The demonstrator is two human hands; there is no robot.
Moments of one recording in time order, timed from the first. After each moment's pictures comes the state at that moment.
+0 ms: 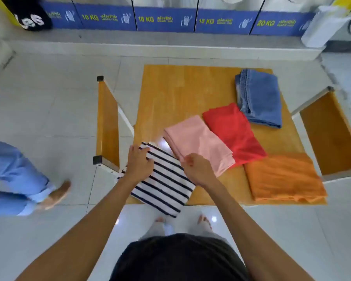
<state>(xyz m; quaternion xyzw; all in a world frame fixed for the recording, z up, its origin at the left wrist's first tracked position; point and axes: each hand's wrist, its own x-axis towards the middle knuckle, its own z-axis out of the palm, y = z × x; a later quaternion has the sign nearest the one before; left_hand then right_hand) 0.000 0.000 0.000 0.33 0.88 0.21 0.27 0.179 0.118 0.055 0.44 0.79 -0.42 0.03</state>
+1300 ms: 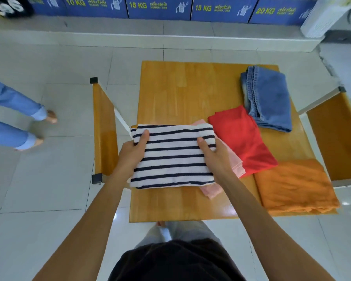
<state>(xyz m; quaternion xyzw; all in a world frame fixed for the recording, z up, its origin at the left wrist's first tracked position) -0.060 0.037 0.058 0.06 0.81 0.42 0.40 0.140 0.173 0.064 0.52 0.59 -0.58 -0.20</state>
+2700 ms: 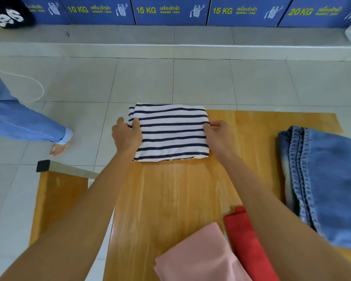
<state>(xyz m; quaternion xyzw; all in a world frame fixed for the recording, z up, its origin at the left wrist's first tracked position) -0.295 0.340 -0.025 0.06 0.91 0.38 0.16 -0.107 0.497 -0.016 0.56 0.64 -0.50 -0.16</state>
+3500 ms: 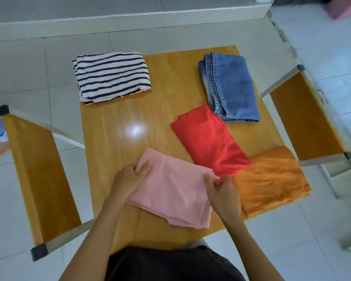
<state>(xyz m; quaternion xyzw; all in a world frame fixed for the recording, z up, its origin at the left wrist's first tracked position) -0.032 0.129 0.001 0.28 0.84 0.17 0.43 0.234 0.192 0.009 0.74 0.59 -0.31 -0.07</state>
